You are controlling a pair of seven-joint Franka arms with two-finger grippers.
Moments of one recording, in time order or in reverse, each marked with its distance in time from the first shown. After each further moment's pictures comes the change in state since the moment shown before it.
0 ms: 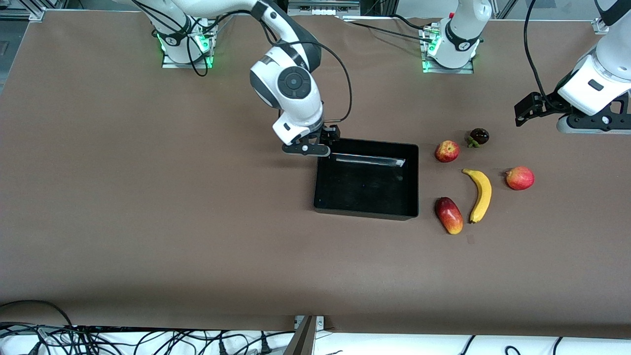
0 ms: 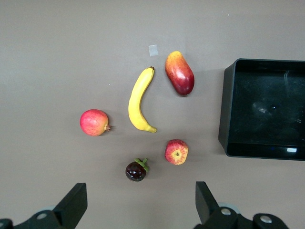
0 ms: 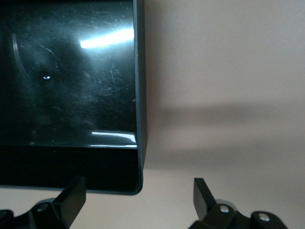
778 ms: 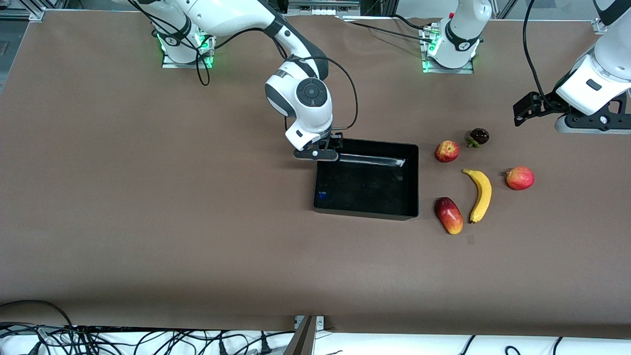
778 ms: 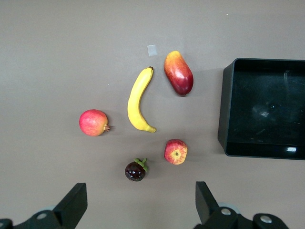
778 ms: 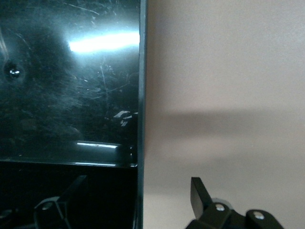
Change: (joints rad) left arm 0.000 0.000 -0.003 0.000 0.000 -0.001 0.000; right arm 0.032 0.110 -0.004 0.031 -0.102 0.056 0.035
